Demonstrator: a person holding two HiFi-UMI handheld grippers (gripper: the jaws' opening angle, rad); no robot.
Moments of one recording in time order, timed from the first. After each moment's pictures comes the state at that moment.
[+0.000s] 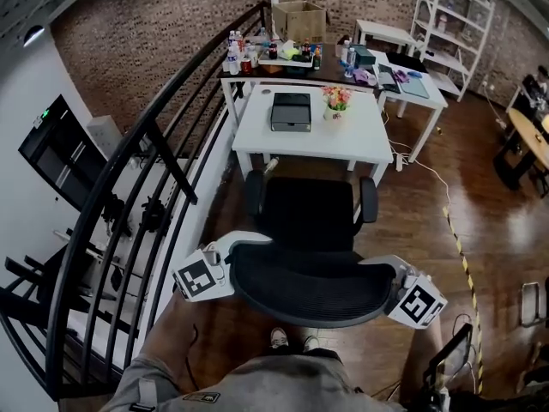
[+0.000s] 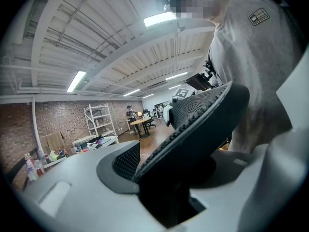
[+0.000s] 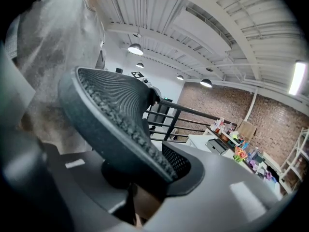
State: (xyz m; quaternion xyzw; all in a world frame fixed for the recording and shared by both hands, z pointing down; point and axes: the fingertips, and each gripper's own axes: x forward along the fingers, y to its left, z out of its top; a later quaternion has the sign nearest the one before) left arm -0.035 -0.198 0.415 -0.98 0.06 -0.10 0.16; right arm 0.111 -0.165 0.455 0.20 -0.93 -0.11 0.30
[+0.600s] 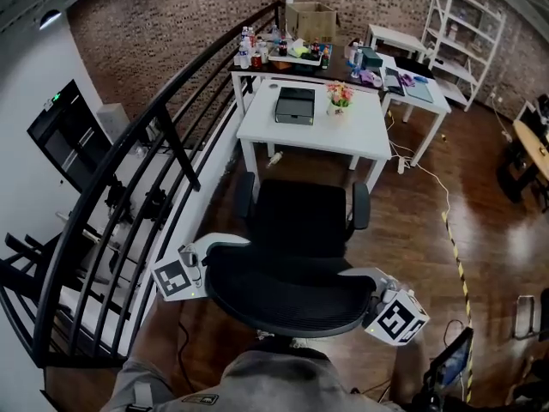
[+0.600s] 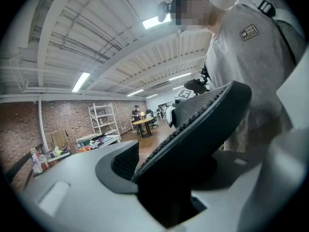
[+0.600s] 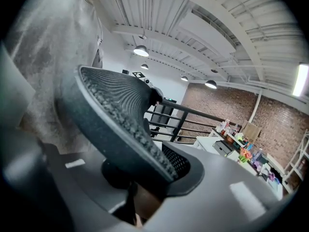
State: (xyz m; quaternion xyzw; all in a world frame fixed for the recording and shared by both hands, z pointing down) left arm -0.050 -0.124 0.413 -0.98 0.09 -0.09 0.13; right arm 0.095 -0.090 0.457 0.18 -0.93 -0.11 0.29
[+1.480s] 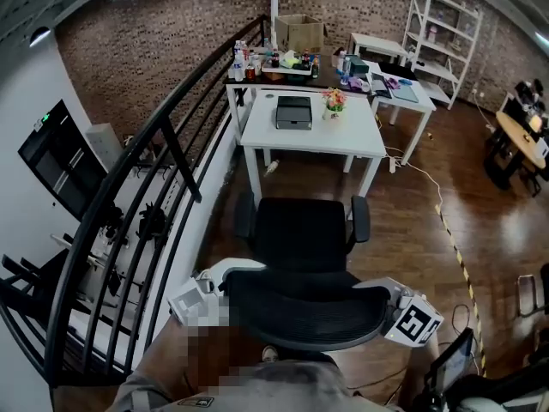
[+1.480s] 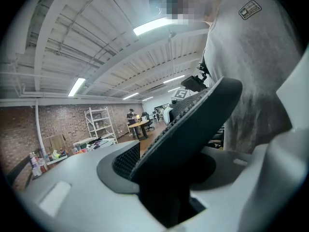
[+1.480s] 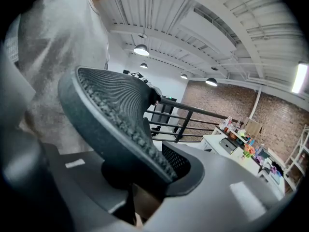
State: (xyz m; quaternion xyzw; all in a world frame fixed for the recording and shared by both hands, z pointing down) left arm -0.094 -0.034 0.410 -0.98 0.07 -0.08 0.17; right arm 0.052 -0.002 0.455 0.19 -0.93 -0.09 0.30
